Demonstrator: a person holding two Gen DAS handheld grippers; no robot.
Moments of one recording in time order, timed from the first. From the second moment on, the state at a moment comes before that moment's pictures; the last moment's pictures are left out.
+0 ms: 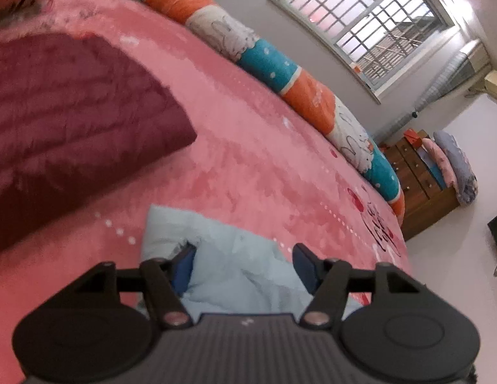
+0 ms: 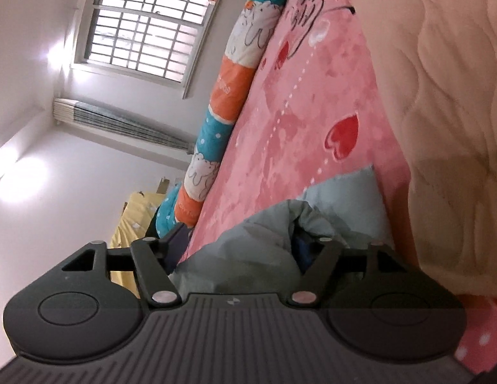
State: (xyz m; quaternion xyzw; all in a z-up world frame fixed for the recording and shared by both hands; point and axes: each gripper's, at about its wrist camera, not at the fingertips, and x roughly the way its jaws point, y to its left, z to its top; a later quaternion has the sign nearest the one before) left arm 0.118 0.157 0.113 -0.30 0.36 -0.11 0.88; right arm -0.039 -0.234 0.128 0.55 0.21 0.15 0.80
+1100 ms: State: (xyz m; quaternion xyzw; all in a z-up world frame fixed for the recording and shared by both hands) left arm -0.026 0.066 0.106 -0.02 0.36 -0.24 0.90; right arm -0.086 -0.180 0.187 0.30 0.16 0.15 0.93
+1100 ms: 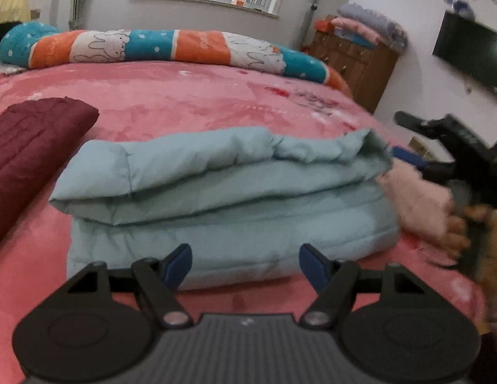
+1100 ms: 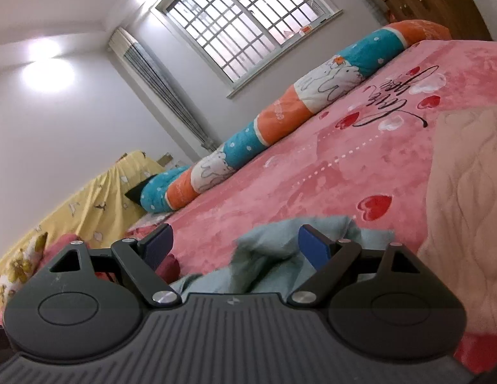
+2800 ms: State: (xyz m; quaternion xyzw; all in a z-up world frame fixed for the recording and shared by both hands) left arm 0.051 0.158 0.042 -0.16 0.37 -0.11 0.91; right arm -0.052 -0.184 0.124 0.24 0.35 0.12 0.90
